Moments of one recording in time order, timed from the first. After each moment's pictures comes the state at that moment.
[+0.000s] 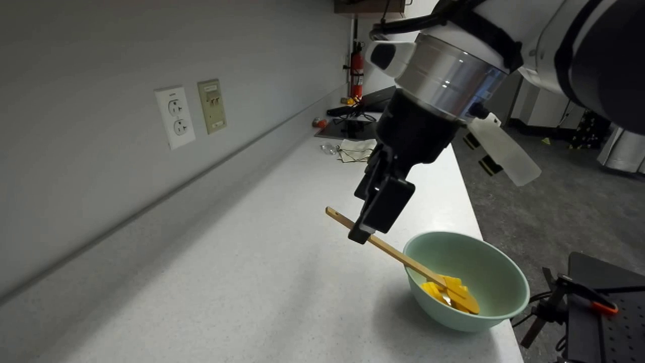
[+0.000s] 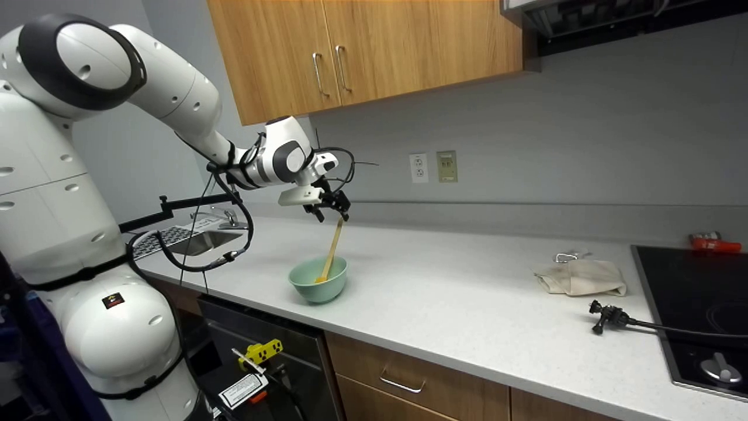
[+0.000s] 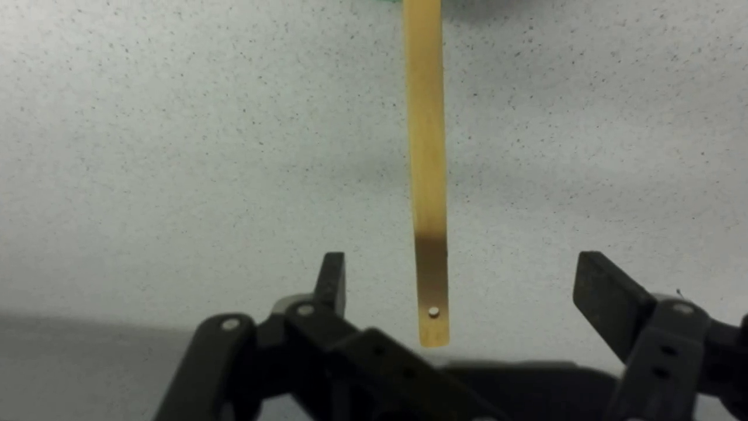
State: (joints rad) arm 0.25 -0.07 0.27 -2.35 -0.06 2.69 0.03
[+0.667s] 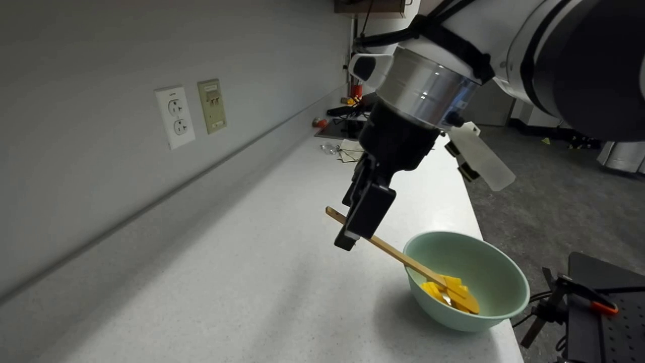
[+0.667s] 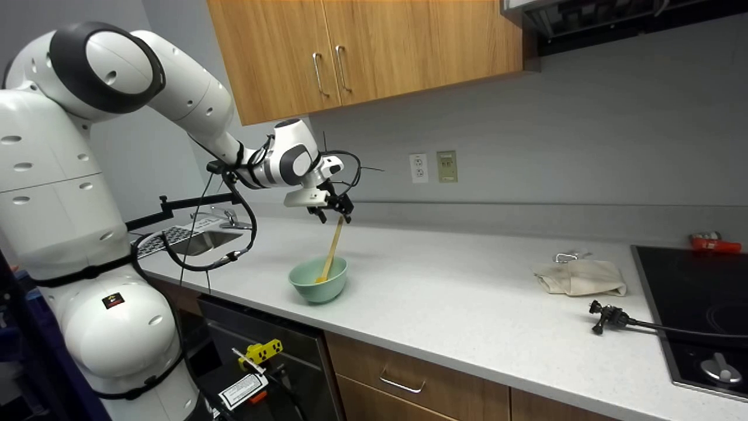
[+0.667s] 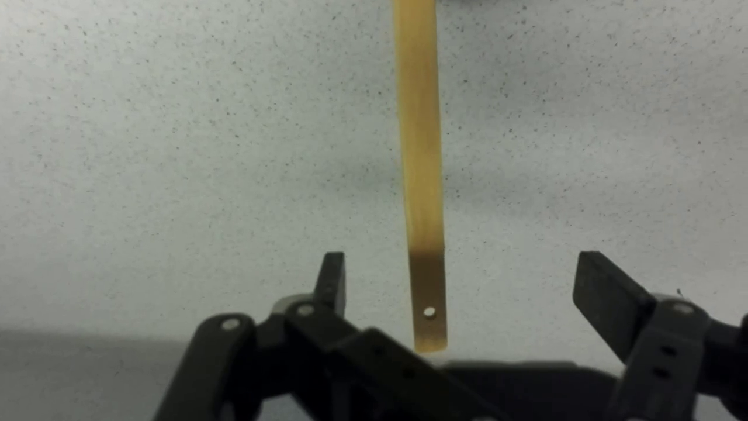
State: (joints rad) arm 0.25 0.00 0.27 -2.30 0.00 2.69 -0.02
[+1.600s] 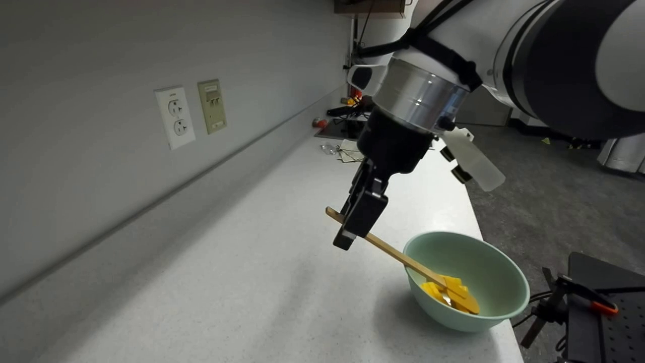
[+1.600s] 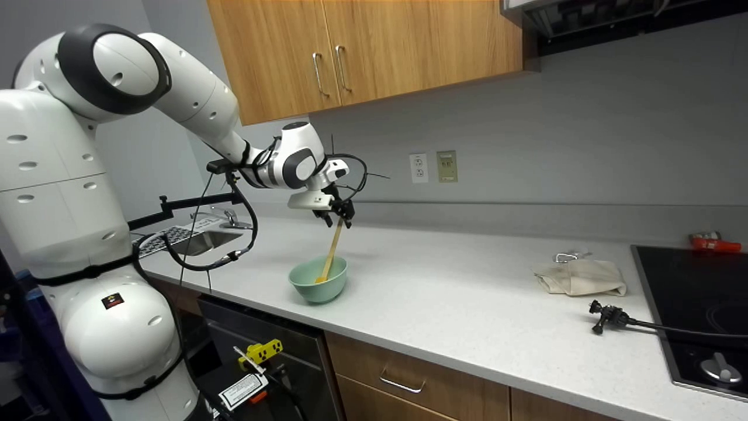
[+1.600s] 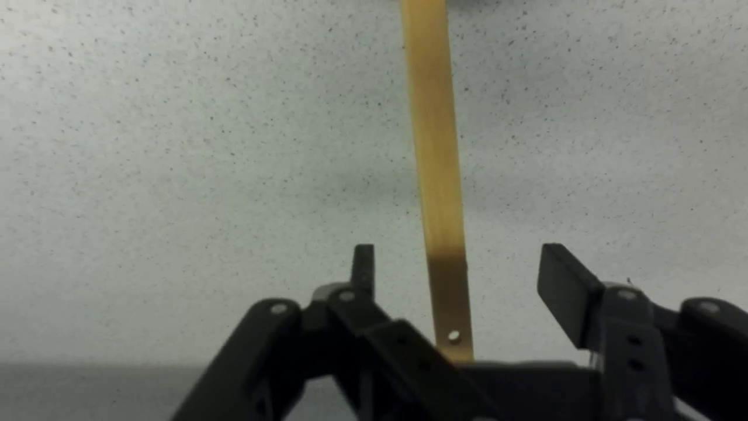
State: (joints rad) arm 0.25 0.02 0.25 -2.29 0.09 2.69 -0.09
